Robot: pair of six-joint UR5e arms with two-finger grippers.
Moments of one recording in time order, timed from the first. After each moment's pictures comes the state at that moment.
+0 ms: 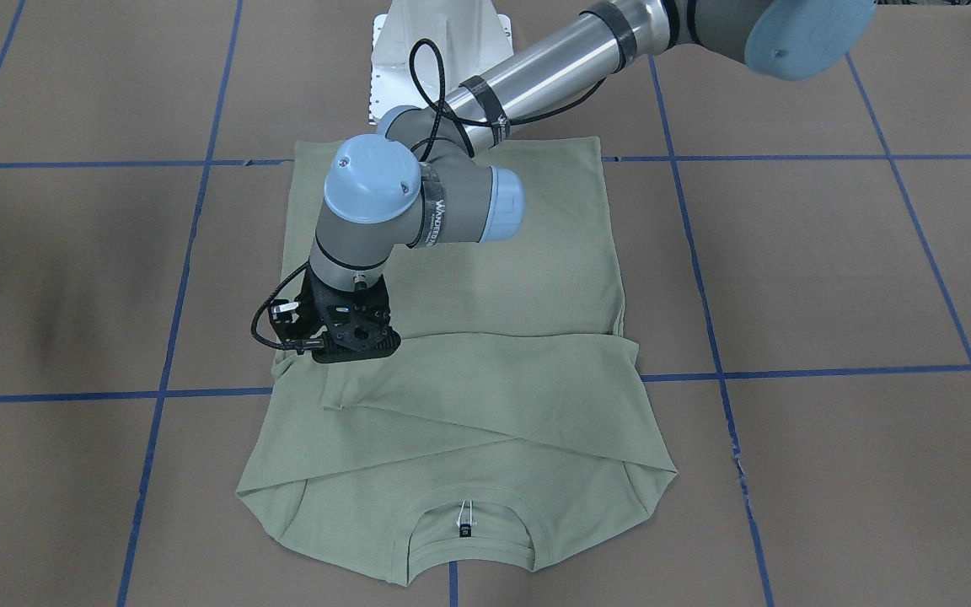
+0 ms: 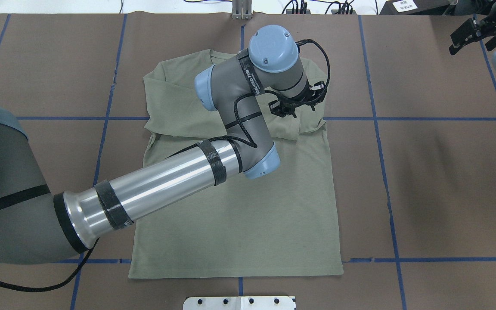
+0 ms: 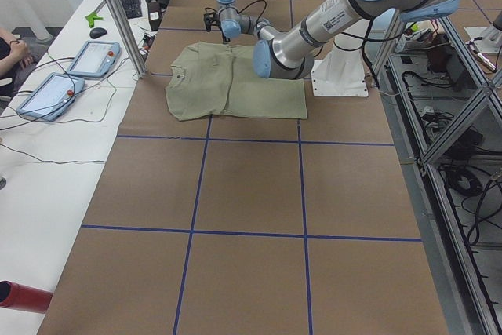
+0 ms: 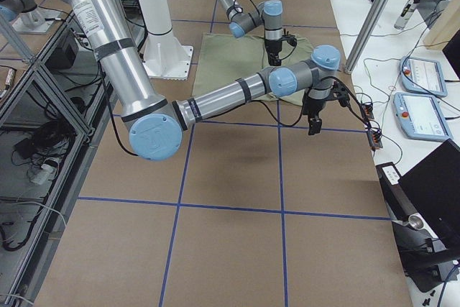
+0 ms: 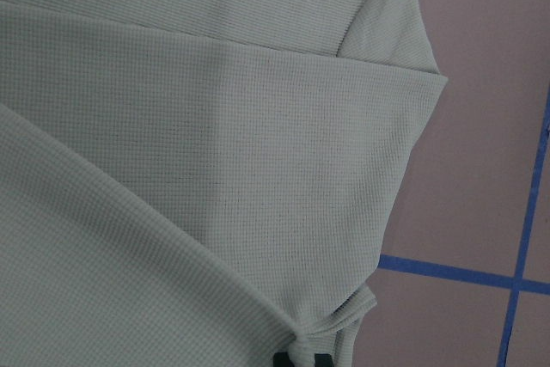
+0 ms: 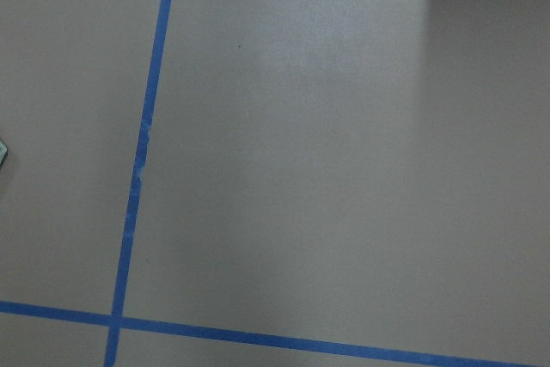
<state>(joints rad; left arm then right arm) -0.59 -2.83 -0.82 -2.20 -1.95 -1.52 1.29 -1.14 1.54 -1.60 2.26 0.33</state>
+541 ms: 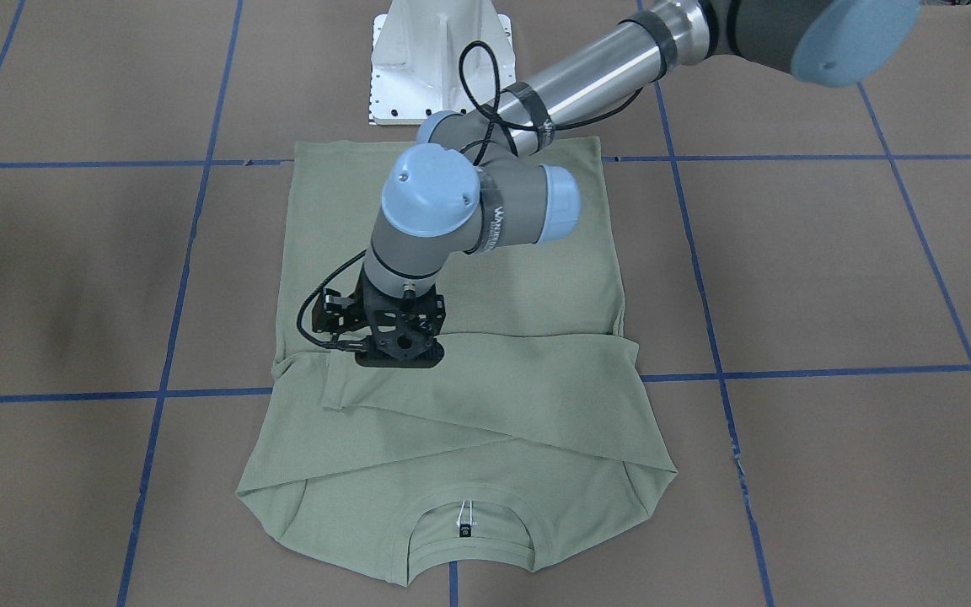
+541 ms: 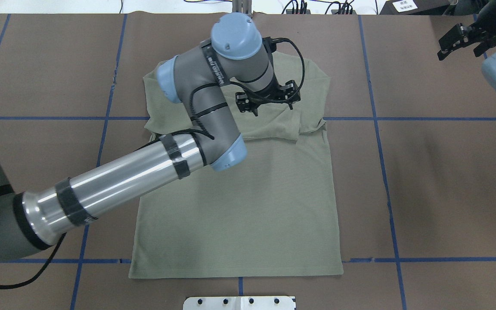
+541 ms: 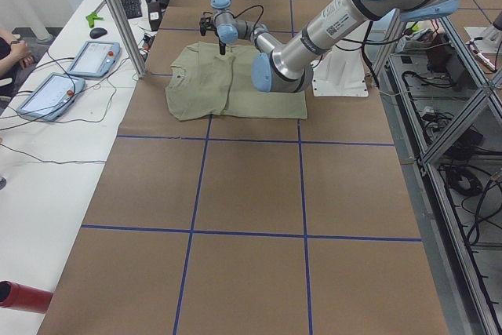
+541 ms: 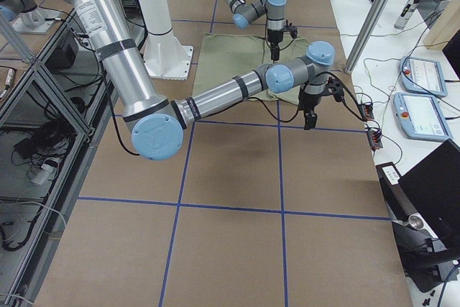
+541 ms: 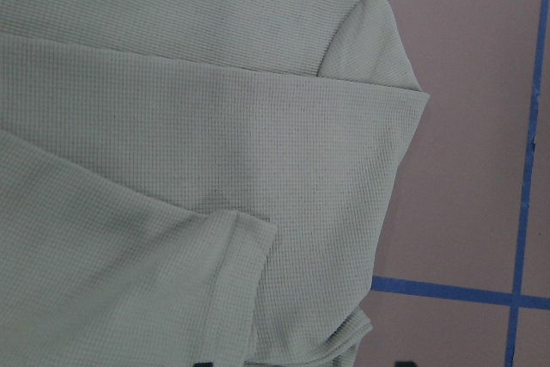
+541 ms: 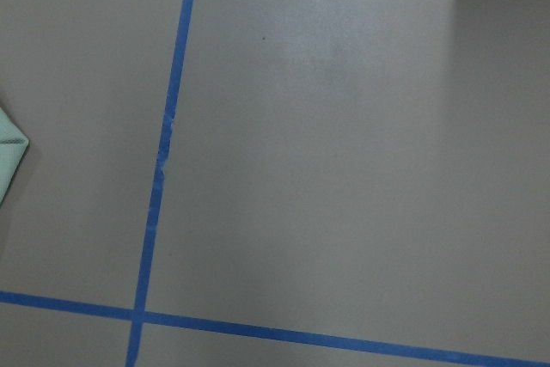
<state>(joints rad) -0.64 -2.64 -1.09 -2.03 -2.05 -1.28 1.23 -1.16 1.60 -1.60 2.25 0.43</state>
